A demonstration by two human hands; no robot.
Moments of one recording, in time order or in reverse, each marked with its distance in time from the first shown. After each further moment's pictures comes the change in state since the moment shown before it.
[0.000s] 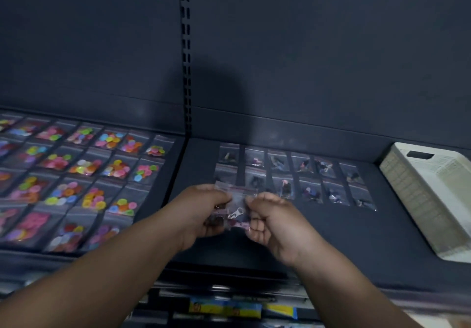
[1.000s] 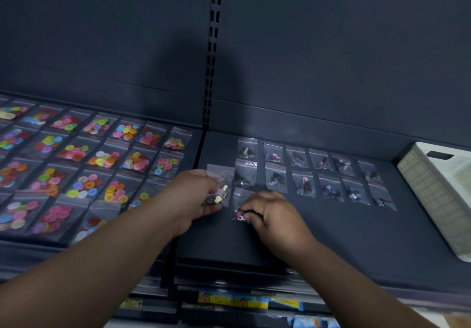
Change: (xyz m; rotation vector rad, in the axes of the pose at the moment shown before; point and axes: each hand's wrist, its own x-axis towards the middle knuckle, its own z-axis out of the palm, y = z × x) left_hand 0.010 0.009 -0.053 -0.087 0.082 0.041; right_hand 0.034 0.027 0.013 -1.318 -0.022 -0.743
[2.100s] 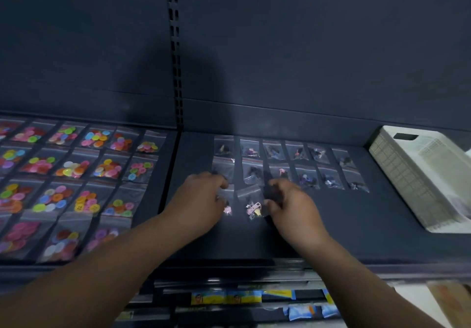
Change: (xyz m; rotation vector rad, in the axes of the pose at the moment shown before) left_hand 0.006 -0.022 0.029 1.165 -0.019 0.701; right_hand -0.033 0.027 -0.030 0.183 0.195 0.541
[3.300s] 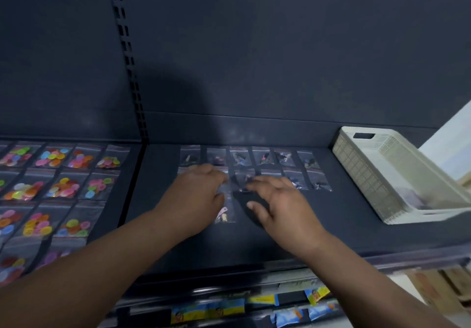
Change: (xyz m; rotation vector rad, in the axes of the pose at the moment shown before) left_hand 0.021 0.058 0.005 0.125 0.041 0.265; right_hand -0.009 0.021 -0.056 -0.309 0.102 -0.426
